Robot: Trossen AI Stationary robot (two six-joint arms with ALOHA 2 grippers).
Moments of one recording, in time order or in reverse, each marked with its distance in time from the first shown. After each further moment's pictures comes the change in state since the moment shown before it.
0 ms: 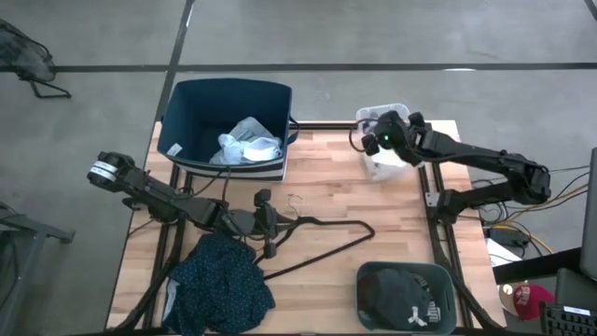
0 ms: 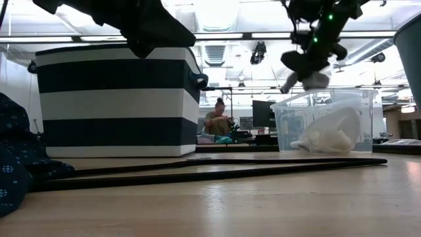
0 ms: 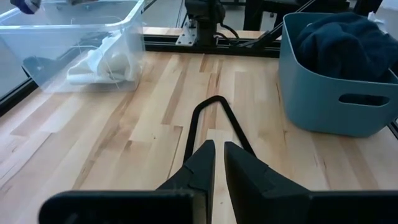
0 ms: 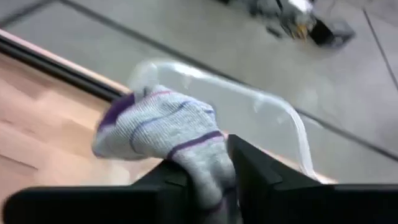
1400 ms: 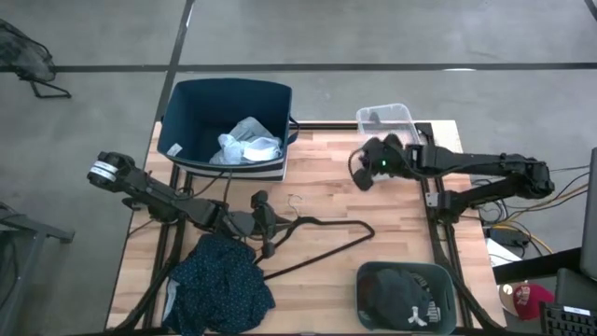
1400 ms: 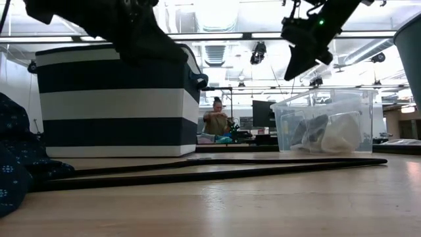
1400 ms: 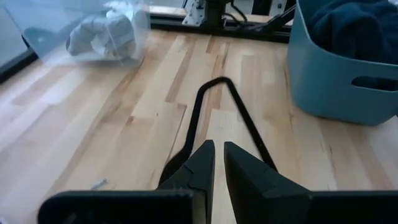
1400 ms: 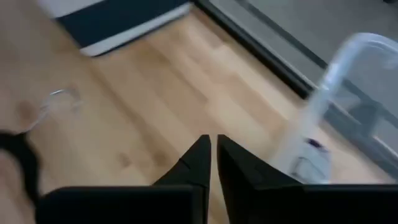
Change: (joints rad) left arm 0.002 0.000 -0.055 0.001 -0.008 -0.073; right arm 0.244 -0.018 -0.016 -0.019 -0.345 0.016
